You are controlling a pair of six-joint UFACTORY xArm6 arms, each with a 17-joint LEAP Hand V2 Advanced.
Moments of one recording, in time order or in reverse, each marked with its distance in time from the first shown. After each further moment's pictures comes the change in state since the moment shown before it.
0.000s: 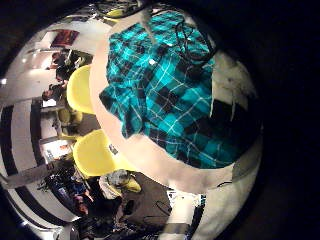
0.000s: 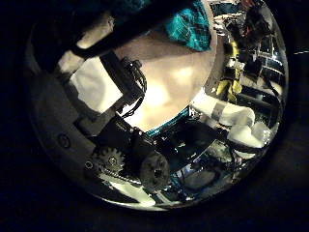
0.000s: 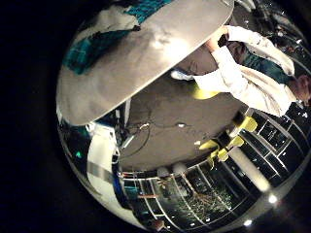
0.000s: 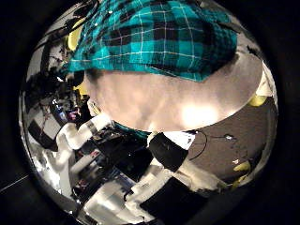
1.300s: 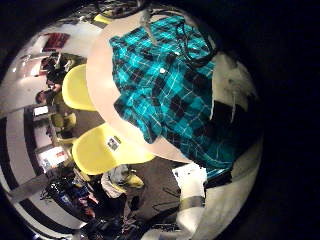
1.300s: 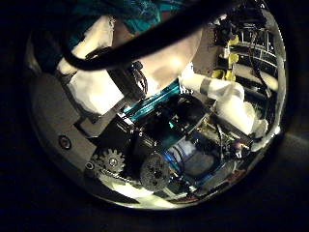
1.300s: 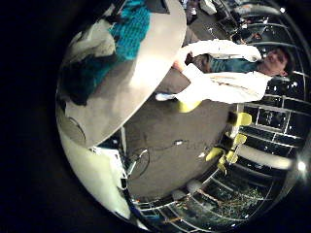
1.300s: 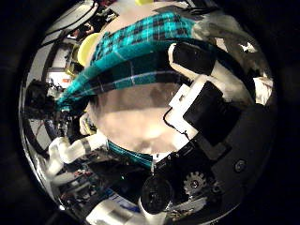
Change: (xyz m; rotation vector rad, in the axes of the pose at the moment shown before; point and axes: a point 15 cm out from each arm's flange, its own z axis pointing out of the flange) left arm -0.021 0.076 -0.054 -0.082 0.103 0.122; right arm 0.007 0.053 -0.138 0.356 0.114 0.131
